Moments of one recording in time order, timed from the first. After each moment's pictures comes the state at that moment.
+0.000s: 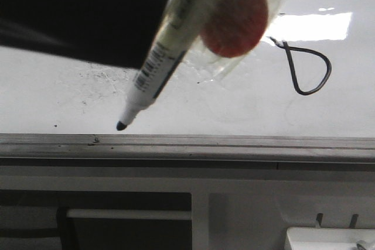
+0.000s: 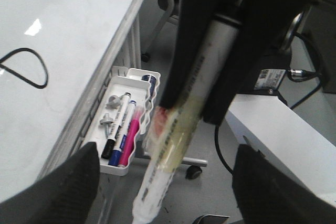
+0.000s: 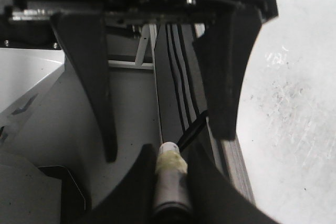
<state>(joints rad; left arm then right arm) -0.68 1.06 -0.70 -1.29 0.79 1.55 0.99 0.93 -0.82 0.20 0.52 -0.58</state>
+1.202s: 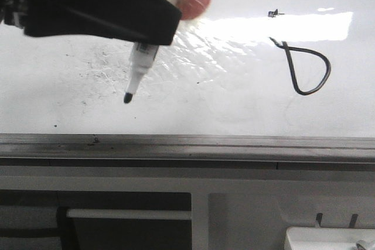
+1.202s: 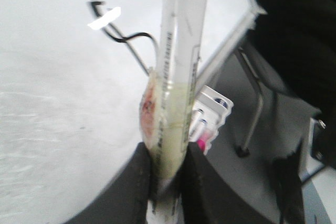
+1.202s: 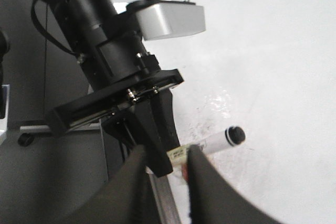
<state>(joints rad) -0.71 1.13 -0.65 -1.64 0.40 1.56 0.86 0.75 -0.82 0.21 0.43 -0.58</state>
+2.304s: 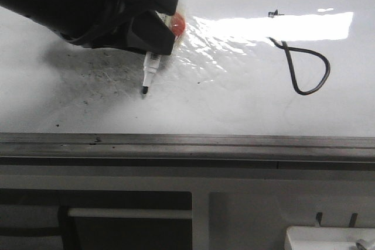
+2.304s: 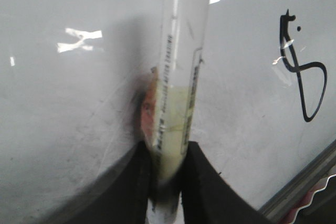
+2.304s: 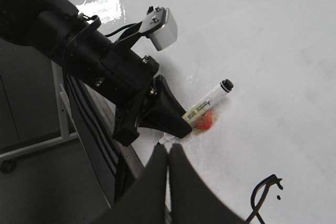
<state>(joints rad) -0.72 1.40 -0.82 -1.81 0.04 1.59 0.69 0.69 -0.82 0.21 0.50 -0.42</state>
